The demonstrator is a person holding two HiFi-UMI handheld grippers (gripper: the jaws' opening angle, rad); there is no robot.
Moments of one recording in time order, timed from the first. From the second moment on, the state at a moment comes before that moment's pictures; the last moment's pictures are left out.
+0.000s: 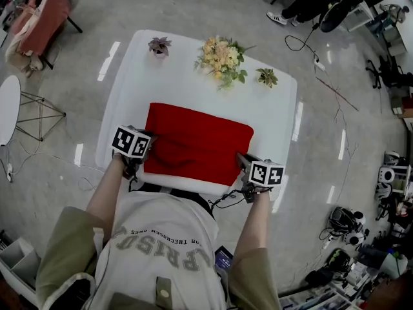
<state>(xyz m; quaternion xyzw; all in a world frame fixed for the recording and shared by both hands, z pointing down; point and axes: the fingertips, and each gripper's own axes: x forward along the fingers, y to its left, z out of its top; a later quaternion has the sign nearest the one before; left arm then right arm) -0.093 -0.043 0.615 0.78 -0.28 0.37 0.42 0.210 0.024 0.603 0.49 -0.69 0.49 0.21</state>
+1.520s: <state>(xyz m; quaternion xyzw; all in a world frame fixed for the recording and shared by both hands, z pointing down) -0.072 0.084 0.566 0.85 -0.17 0.43 0.24 0.082 0.101 0.605 0.41 -0.75 0.25 0.45</state>
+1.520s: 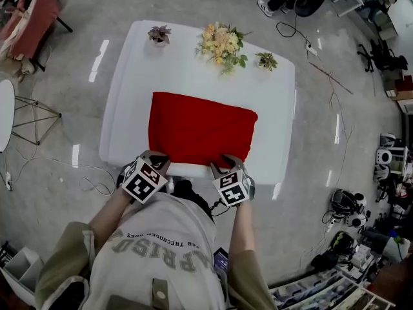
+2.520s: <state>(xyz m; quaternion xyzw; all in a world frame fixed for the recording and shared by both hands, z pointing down) -0.087 0.026 0.615 0.77 -0.34 0.41 0.34 0.128 0.129 0.598 0.33 -0.79 0.18 0.48</state>
